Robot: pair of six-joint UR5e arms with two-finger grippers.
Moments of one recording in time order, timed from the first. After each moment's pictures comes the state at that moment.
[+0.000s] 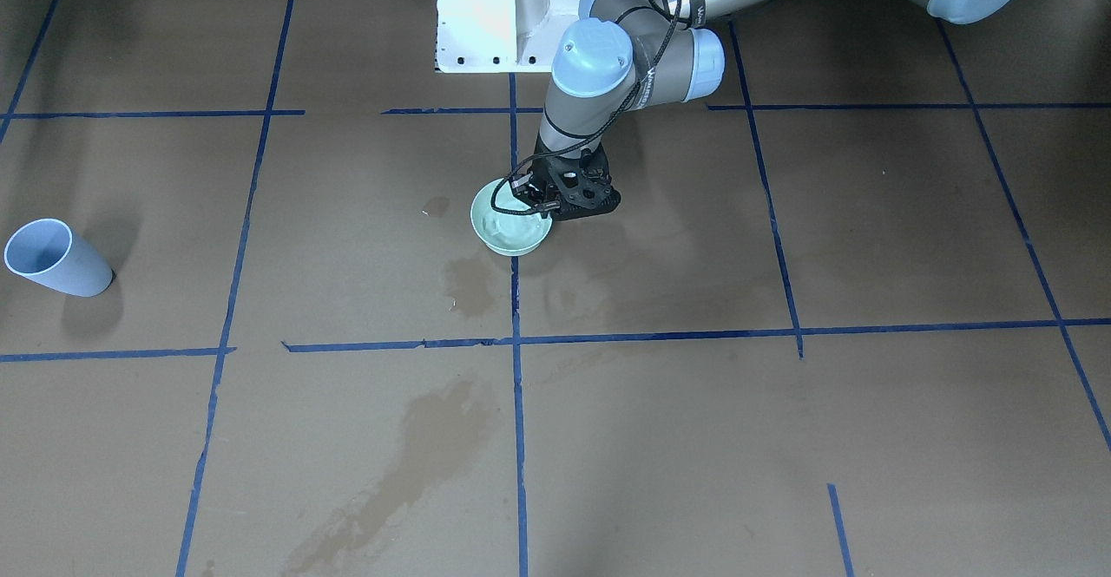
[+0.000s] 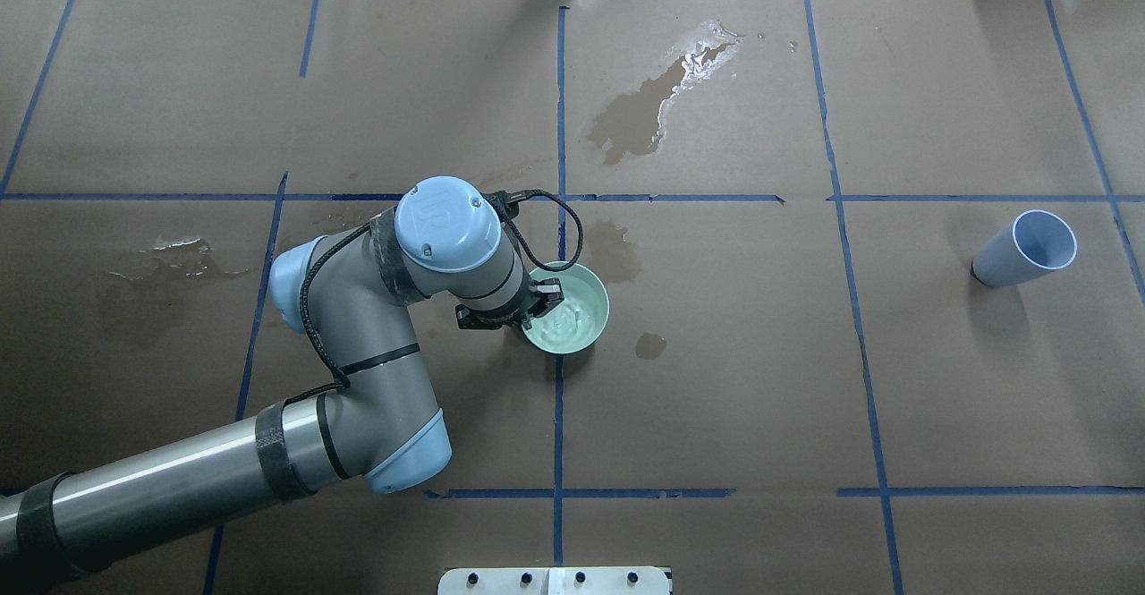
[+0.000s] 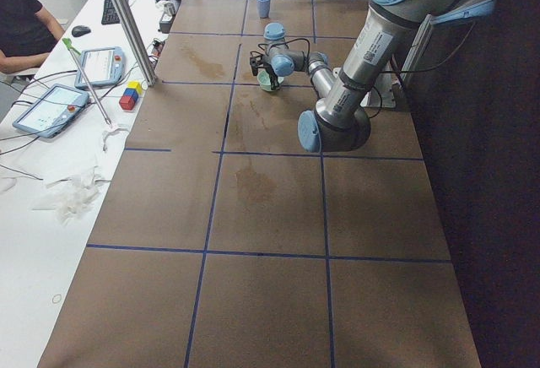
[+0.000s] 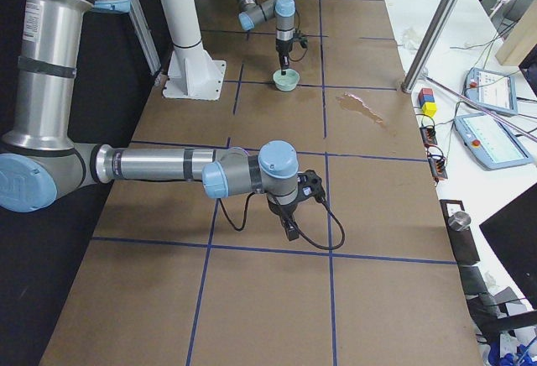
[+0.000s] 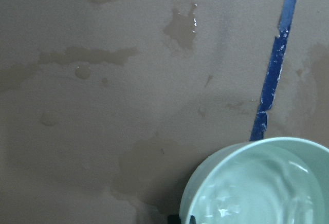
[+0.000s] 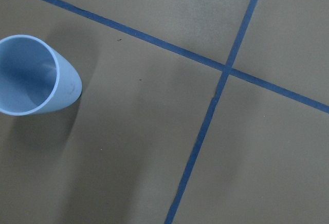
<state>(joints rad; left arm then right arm) -0.47 -2.30 -1.51 -1.80 -1.91 -1.52 1.49 -1.77 1.80 -1.39 2.34 -0.17</state>
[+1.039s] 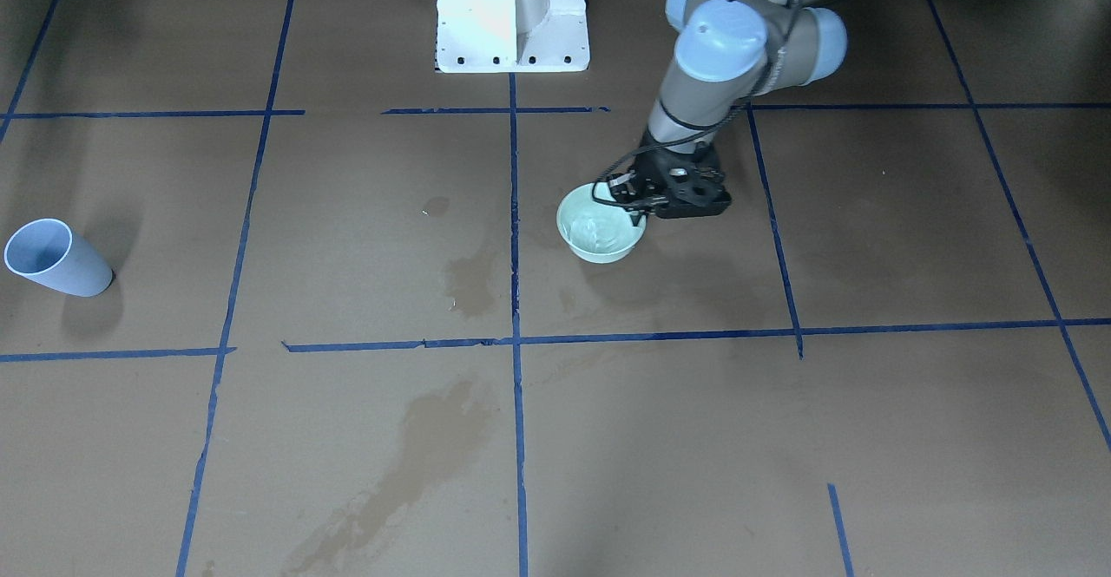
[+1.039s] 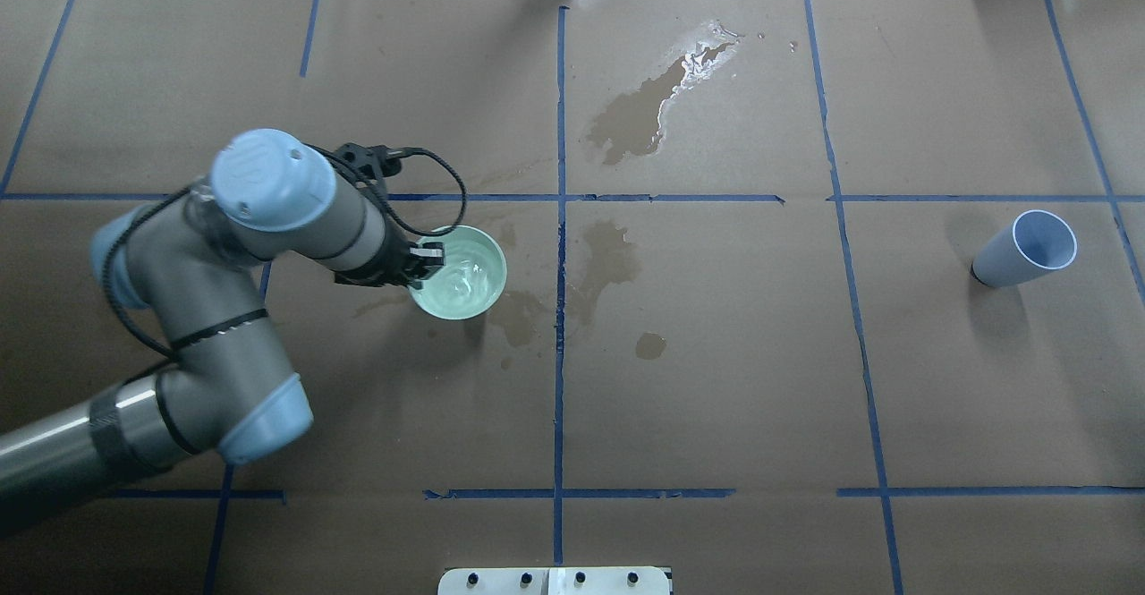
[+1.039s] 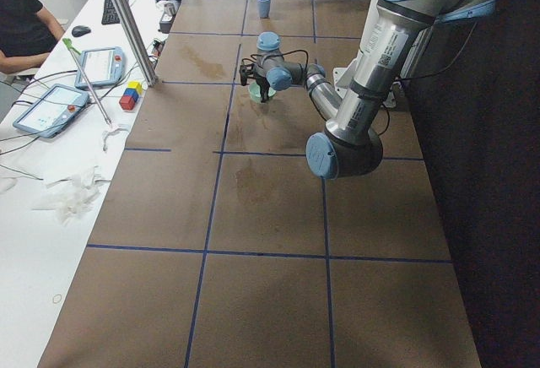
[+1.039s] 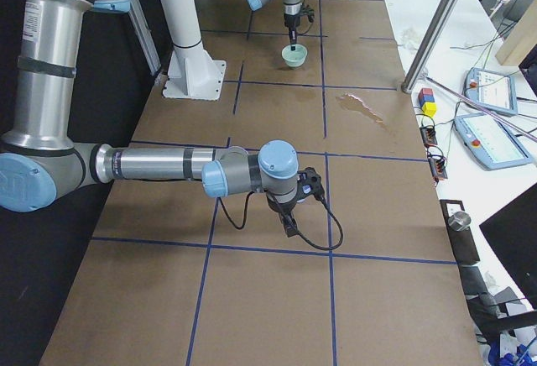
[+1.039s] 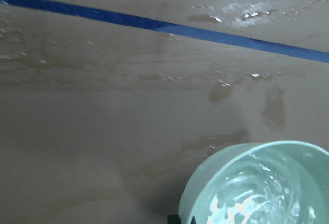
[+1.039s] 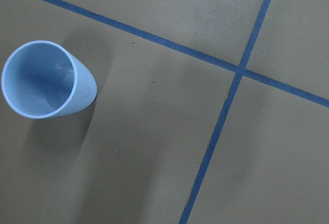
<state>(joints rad) -0.64 -2.03 -1.74 -1.80 -1.98 -1.27 1.49 -1.77 1.80 -1.39 2.37 -0.16</state>
